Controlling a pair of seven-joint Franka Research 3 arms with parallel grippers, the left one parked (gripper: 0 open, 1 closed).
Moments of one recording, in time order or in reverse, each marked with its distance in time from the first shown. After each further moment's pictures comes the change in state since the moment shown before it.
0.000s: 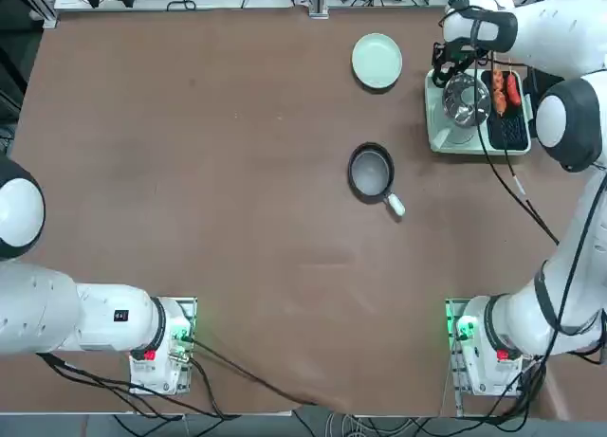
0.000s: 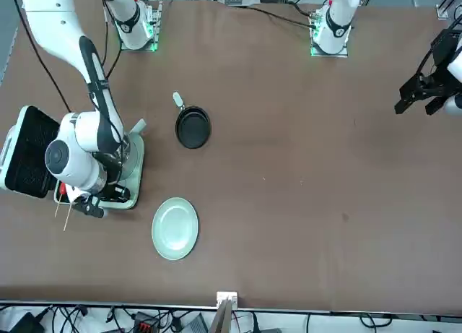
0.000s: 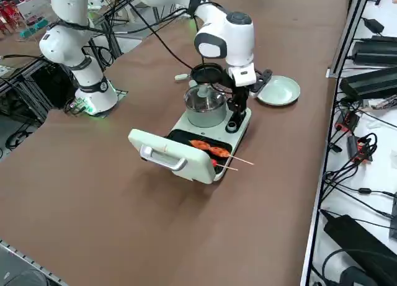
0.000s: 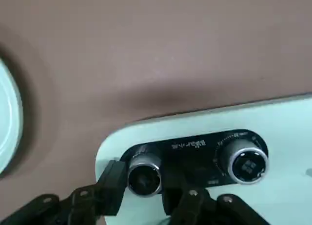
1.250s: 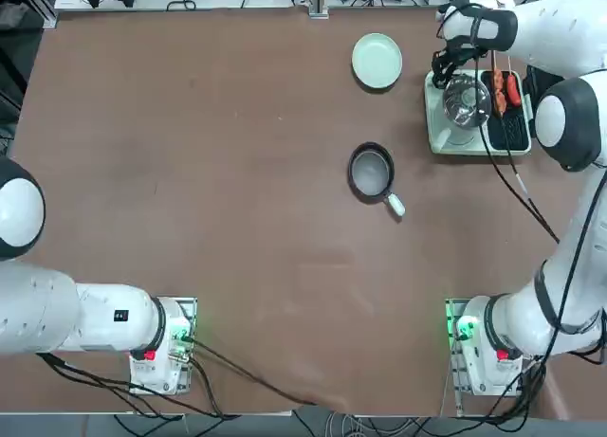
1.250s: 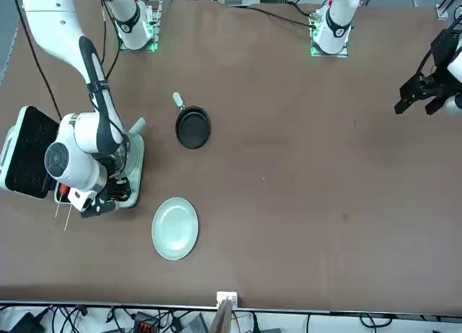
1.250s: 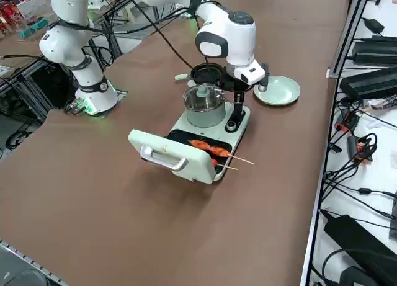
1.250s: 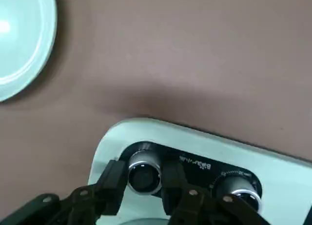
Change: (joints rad) arm 0.001 0.002 -0.001 0.011 0.000 -0.035 -0.433
